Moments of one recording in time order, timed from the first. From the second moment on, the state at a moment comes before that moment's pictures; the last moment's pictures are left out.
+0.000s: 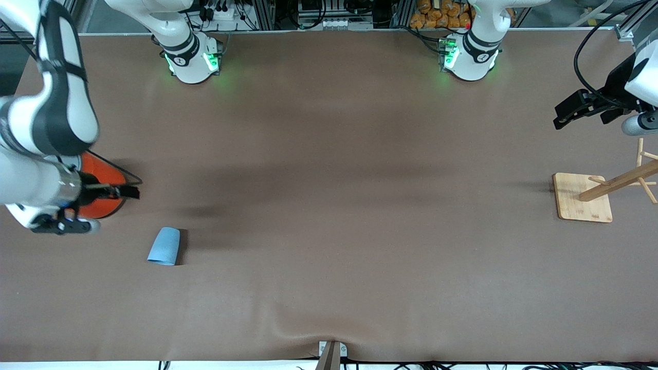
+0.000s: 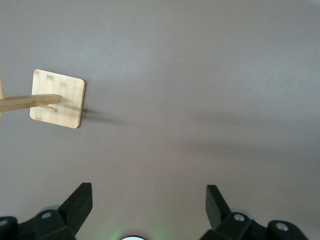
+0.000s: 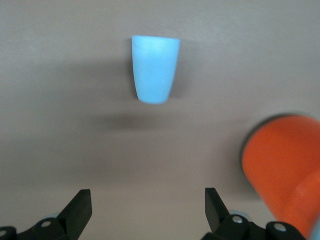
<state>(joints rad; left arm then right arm) 0.00 -0.03 -0.10 -1.54 0.00 1.49 -0.21 0.02 0.42 -0.02 -1.54 0.04 1.76 0.00</state>
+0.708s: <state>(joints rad) 0.00 -0.03 -0.10 -1.53 0.00 1.50 -0.21 0.02 0.69 -0.03 -1.54 0.03 2.15 -0.05</state>
